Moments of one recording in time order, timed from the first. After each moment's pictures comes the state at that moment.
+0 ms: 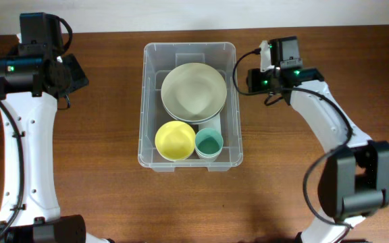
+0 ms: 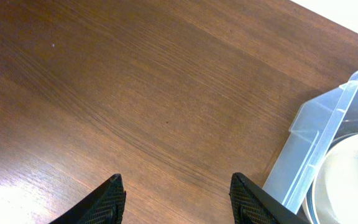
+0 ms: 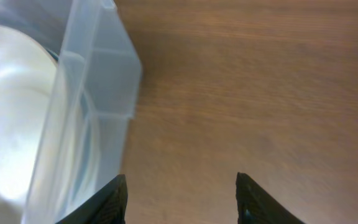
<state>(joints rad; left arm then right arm) 0.06 1.68 1.91 -1.28 -0.23 -0.39 0.14 1.89 1.46 -0.53 -0.12 0.07</state>
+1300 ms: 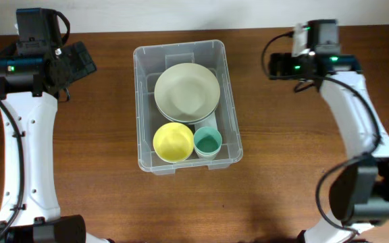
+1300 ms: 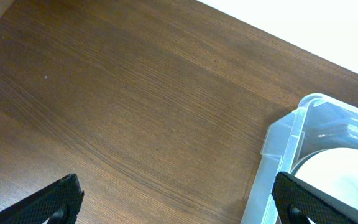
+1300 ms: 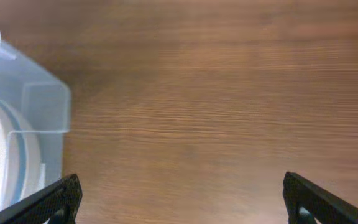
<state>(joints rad) 0.06 1.68 1.91 -1.16 -0.23 -0.36 -0.02 1.84 1.62 -0.71 -0.09 0.00</state>
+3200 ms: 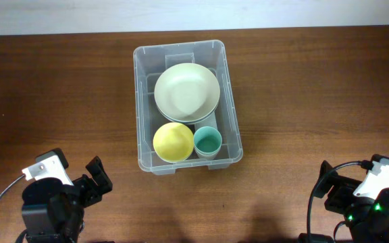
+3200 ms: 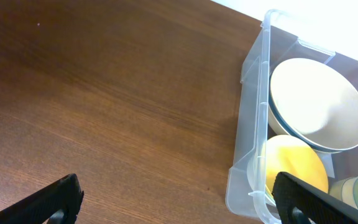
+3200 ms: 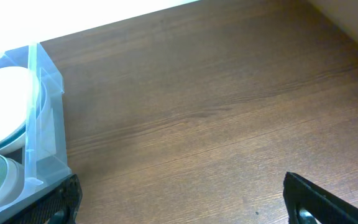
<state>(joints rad) 0.05 0.54 0.91 -1.01 -0.11 -0.34 -0.14 0.46 1.00 -1.12 0.07 0.16</state>
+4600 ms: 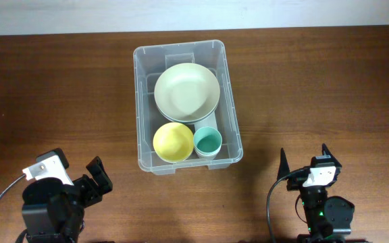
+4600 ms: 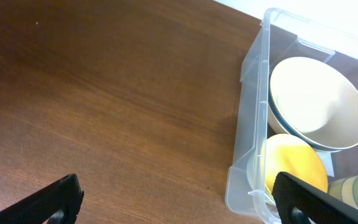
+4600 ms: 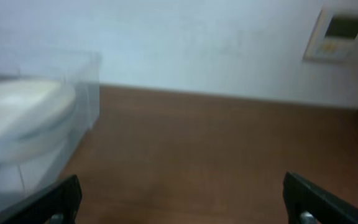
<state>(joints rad) 0.05 0.54 0.91 -1.01 -0.10 -0.34 -0.04 0.02 0.01 -0.08 -0.08 -0.09</state>
